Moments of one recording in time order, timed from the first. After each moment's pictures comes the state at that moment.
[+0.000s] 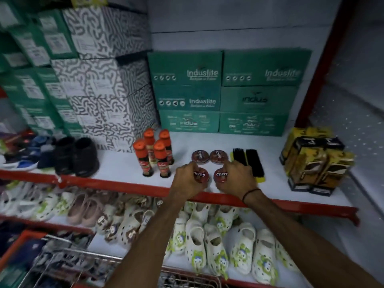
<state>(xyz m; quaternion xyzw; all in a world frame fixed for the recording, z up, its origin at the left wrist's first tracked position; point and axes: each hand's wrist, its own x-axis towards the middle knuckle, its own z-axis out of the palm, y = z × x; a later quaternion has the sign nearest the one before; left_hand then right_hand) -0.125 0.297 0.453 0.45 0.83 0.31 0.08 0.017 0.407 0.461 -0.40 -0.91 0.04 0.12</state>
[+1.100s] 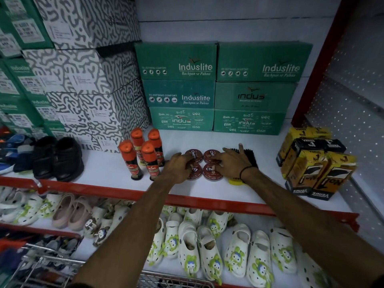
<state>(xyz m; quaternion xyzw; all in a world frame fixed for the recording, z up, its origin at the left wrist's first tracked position) -0.181 0.357 0.453 0.54 0.82 0.17 0.10 -0.011 0.495 0.464 -0.32 -0.94 0.05 -0.01</state>
